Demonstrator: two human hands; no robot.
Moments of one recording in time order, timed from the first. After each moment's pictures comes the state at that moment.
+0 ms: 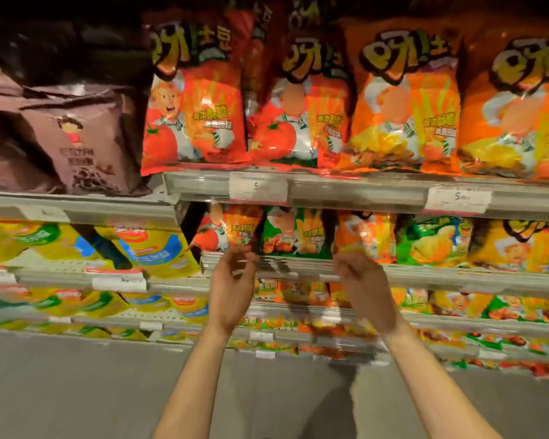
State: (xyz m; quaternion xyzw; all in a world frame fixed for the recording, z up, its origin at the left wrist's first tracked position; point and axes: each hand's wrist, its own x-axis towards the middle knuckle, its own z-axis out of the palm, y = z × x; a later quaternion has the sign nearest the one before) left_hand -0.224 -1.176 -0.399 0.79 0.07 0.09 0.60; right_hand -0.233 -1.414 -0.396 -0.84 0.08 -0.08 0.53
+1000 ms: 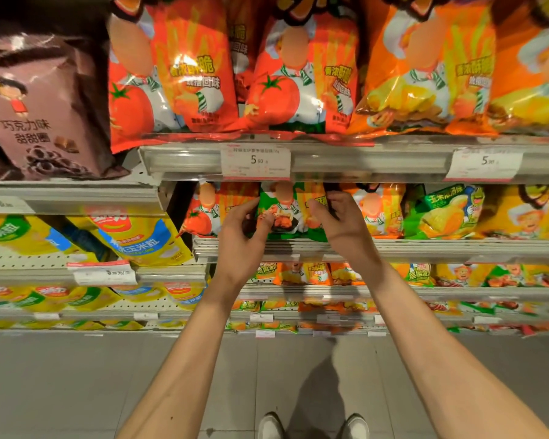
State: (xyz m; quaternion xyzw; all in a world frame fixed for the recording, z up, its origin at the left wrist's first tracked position) left_hand -0.169 -1.183 -0.409 0.80 -0.02 0.07 0.59; right_hand -0.163 -1.374 -0.400 -0.77 0.08 -0.09 0.63
